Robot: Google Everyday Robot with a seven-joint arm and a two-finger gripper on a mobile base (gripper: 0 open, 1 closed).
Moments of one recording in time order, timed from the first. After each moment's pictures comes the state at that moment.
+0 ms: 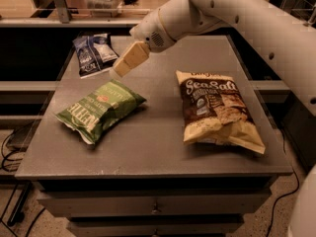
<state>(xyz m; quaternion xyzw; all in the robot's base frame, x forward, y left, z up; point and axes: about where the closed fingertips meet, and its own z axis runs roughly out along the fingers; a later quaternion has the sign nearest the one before) 0.628 0.096 0.943 -0.59 0.66 0.28 0.37</state>
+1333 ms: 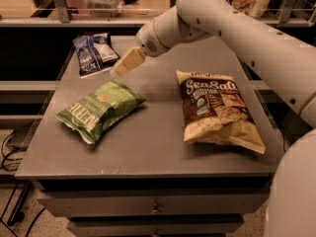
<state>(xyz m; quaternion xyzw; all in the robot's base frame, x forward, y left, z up) 0.687 0.099 0.905 -0.55 0.70 0.23 0.40</state>
